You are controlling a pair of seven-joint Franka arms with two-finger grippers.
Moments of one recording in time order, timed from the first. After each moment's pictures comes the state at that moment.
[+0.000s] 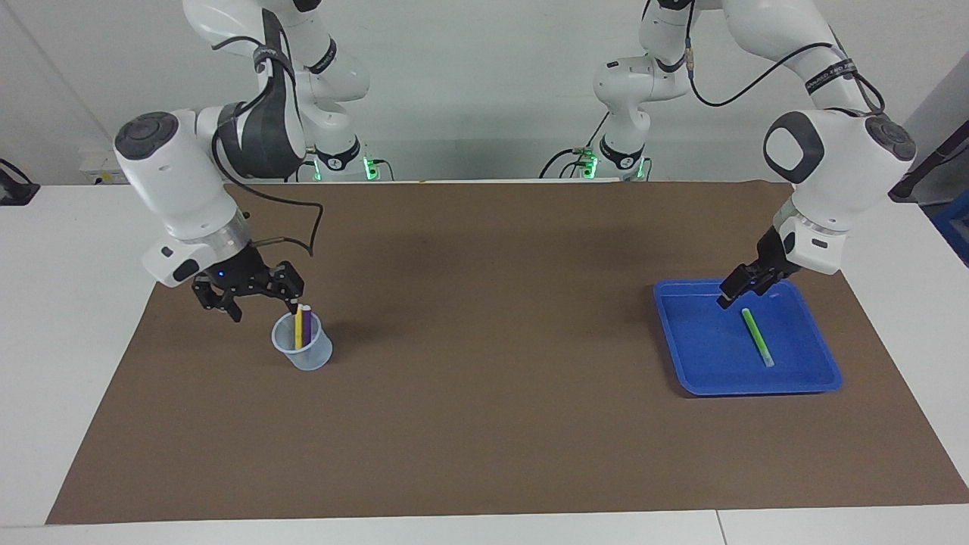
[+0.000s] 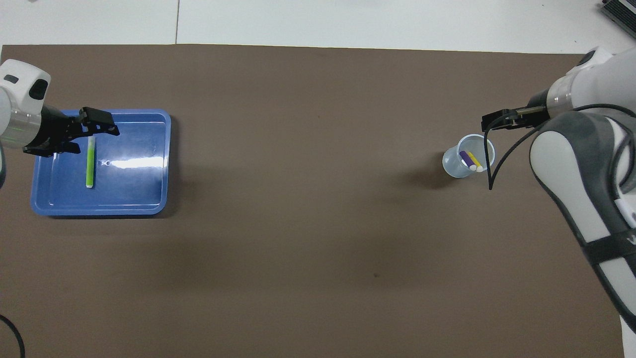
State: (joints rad) left arm 0.08 0.17 -0.04 -1.80 -0.08 2.03 -0.13; right arm -0.03 0.18 0.03 -1.65 0.04 1.95 -0.09
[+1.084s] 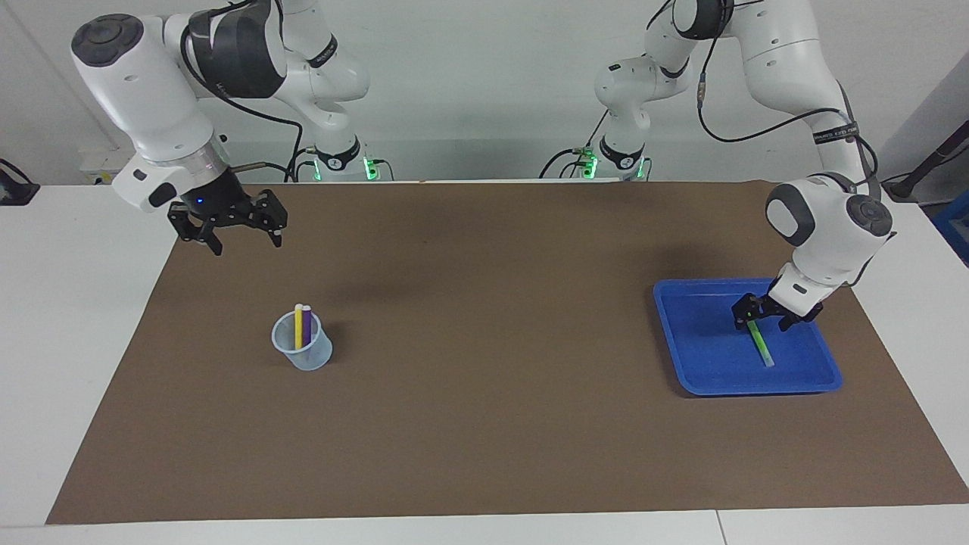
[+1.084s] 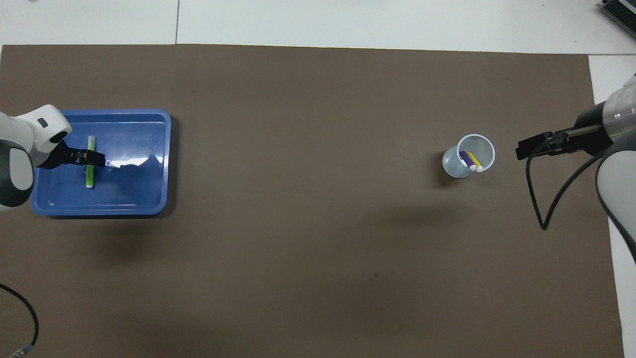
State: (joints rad) left arm 0.21 0.35 -0.04 -1.90 0.00 2.29 0.31; right arm -0.02 0.07 0.02 -1.62 0.02 1.70 -0.12
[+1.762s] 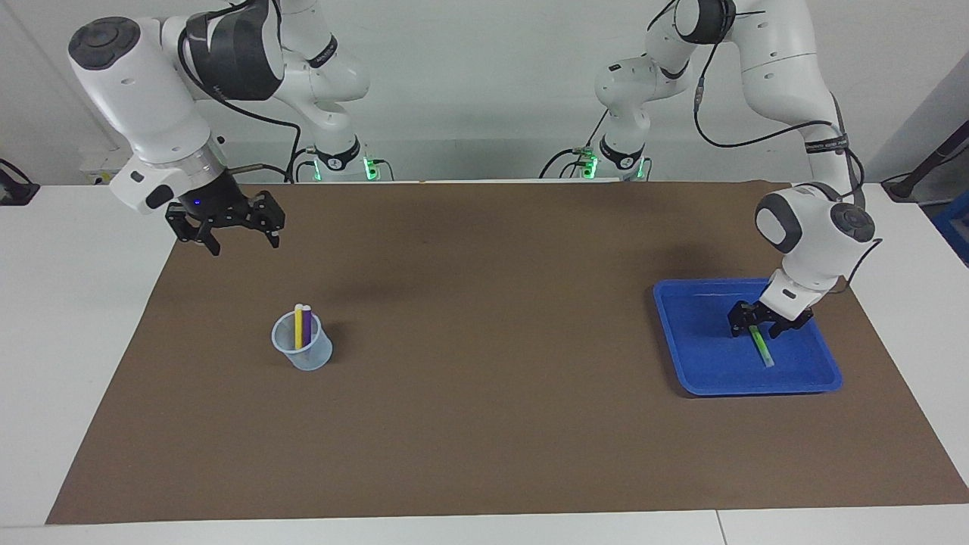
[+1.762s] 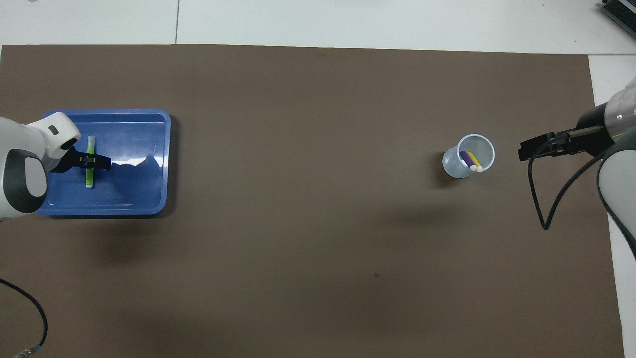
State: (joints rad) left arm 0.21 0.37 -0.04 -1.95 0.00 2.38 0.32; right arm -0.02 0.07 0.01 -1.63 0.01 1.70 -0.12
